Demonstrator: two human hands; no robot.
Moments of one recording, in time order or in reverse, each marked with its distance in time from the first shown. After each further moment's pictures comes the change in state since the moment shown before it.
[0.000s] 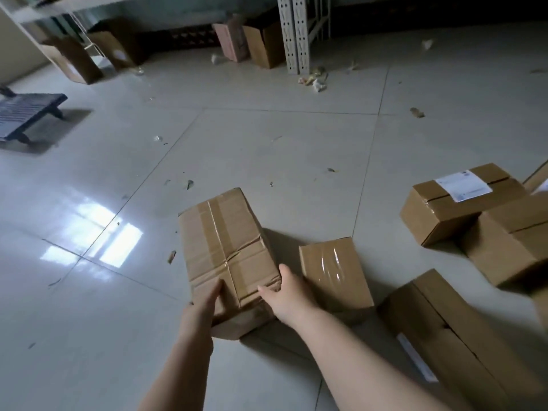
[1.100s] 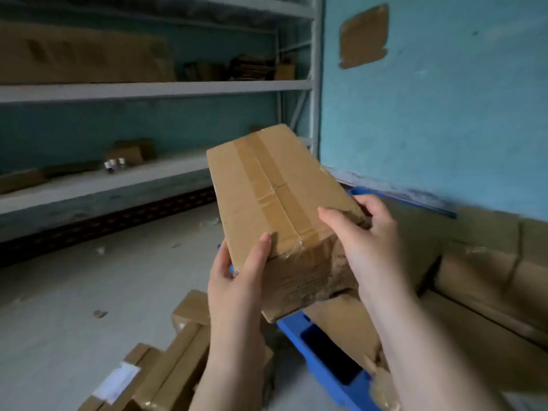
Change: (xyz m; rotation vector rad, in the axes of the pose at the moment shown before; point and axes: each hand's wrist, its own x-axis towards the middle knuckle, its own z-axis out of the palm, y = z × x) left_hand -0.567 0.003 0.249 -0.080 -1.423 0.646; right_hand -0.460 0.050 -0.413 0.367 1.790 -0.432
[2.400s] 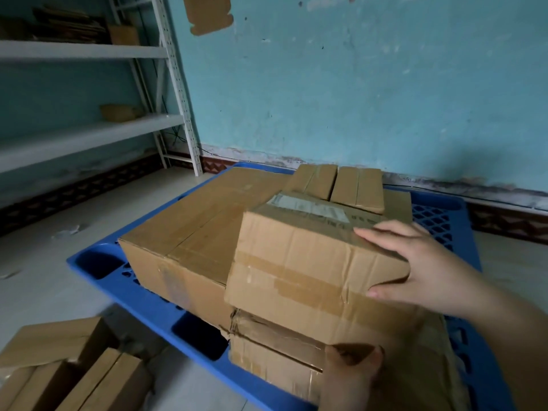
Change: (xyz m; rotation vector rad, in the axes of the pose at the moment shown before) left_hand -0.183 -0.247 0.182 0.289 -0.679 -0.897; right_hand -0.021 0.048 -0.330 -1.090 -0.432 0.060
